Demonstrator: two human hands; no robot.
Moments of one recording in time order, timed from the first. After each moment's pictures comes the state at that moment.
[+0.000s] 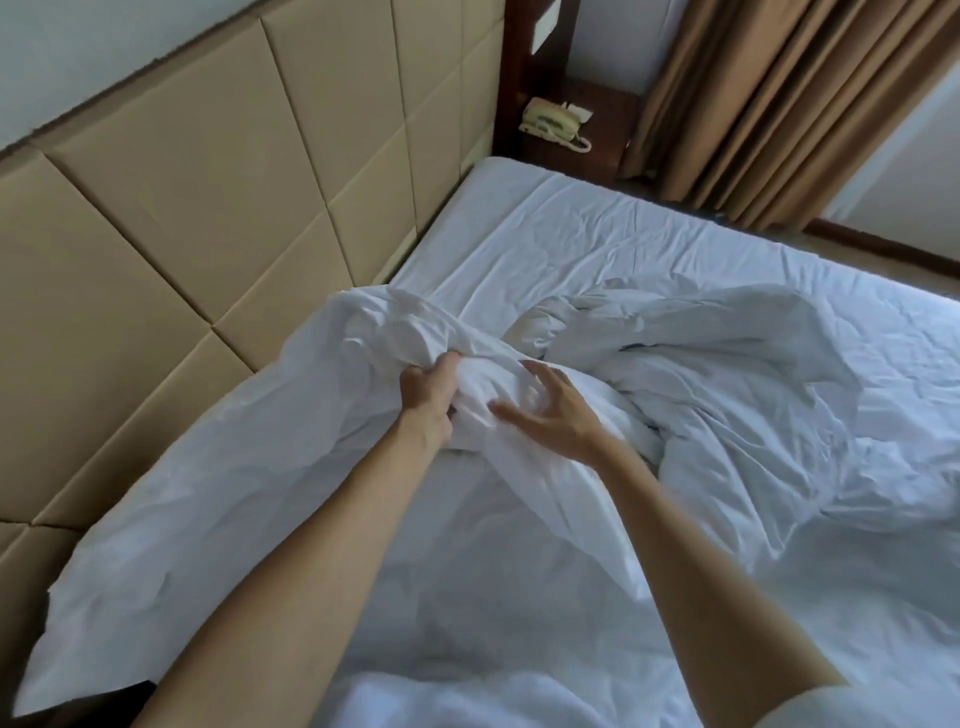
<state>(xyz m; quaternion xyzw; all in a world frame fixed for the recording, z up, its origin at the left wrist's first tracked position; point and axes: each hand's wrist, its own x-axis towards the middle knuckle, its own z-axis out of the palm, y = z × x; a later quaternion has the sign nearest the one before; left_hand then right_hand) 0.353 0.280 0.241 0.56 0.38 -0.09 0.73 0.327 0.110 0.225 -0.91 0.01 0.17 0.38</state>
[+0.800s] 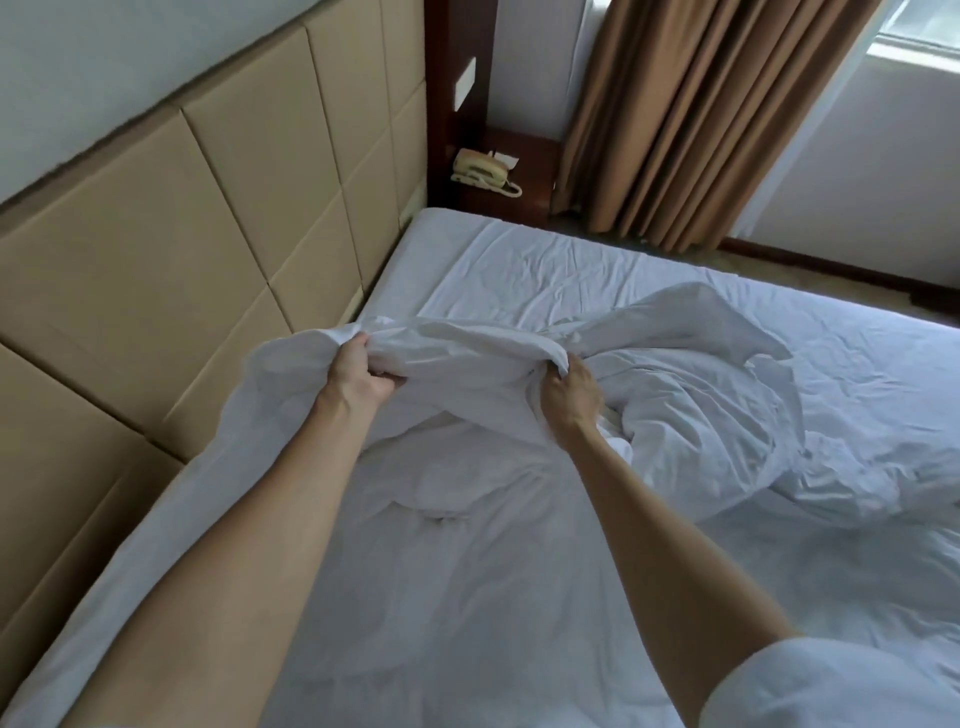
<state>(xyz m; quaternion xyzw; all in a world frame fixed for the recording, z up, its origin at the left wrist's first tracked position) 0.489 0.323 0.268 0.38 0.34 -0.14 0.85 0.419 0.102 0.247 -0.88 0.28 -0.06 0.37</state>
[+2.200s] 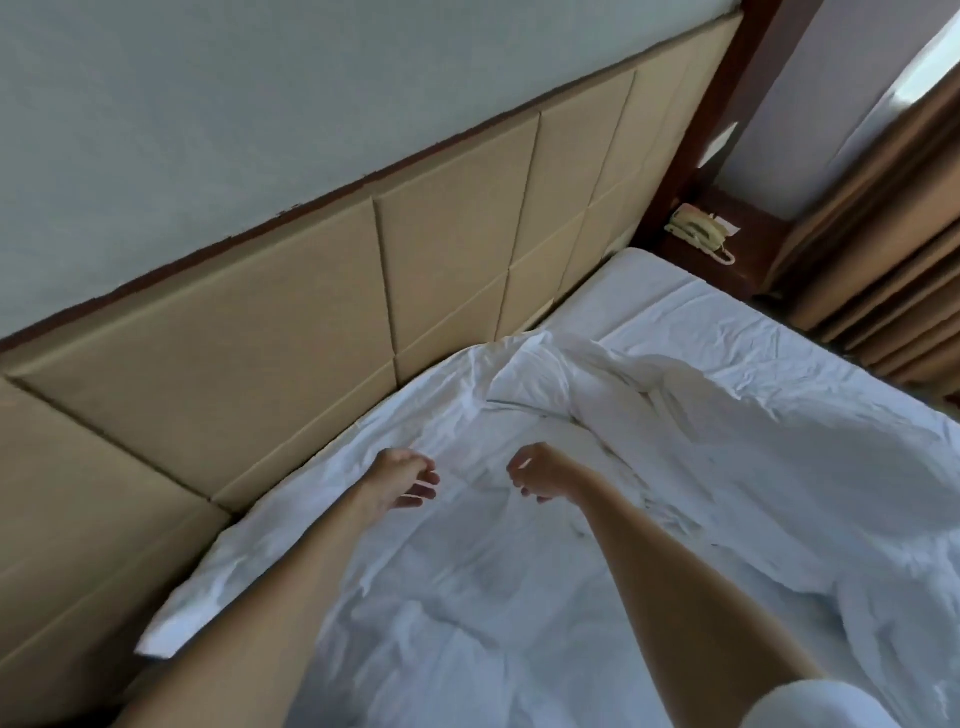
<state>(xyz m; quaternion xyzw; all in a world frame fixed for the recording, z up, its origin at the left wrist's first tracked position) 0.349 0.552 0.174 0.68 0.32 -0.22 0.63 0.427 0.334 0.181 -0.89 -0.02 0.39 0.26</state>
